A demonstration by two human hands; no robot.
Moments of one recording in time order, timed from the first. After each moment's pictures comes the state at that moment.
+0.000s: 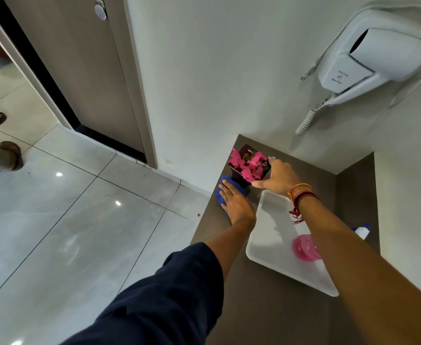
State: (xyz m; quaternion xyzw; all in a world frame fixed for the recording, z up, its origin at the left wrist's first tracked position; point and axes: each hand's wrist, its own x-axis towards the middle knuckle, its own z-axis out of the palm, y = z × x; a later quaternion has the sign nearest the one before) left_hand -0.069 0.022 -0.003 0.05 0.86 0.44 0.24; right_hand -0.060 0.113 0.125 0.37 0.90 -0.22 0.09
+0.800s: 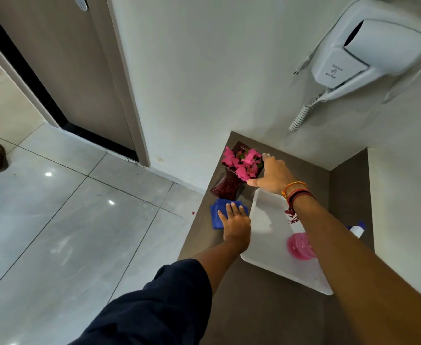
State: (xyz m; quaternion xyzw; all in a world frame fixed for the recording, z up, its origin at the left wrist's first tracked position) left_hand -0.034 -0.001 -0.037 0.39 0.88 0.08 0.25; right_hand -0.064 0.117 0.126 0.37 0.90 -0.19 0.11
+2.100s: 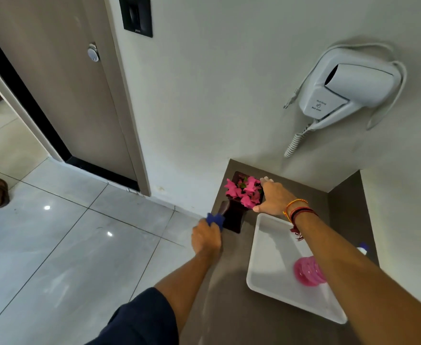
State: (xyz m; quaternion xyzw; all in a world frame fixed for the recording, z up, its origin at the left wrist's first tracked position) left_hand -0.117 -0.052 -0.004 0.03 0.87 0.42 0.25; right_hand -0.069 0.124 0.134 0.33 0.92 -0.14 0.17
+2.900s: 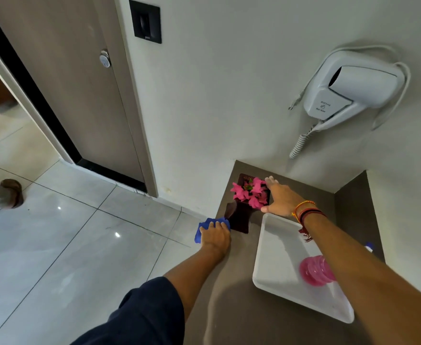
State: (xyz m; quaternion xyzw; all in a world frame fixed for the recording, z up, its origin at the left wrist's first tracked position) left_hand -0.117 -0.061 0.006 0.42 0.88 -0.01 0.22; right_hand -0.058 0.132 0.126 0.30 0.92 -0.17 0.17
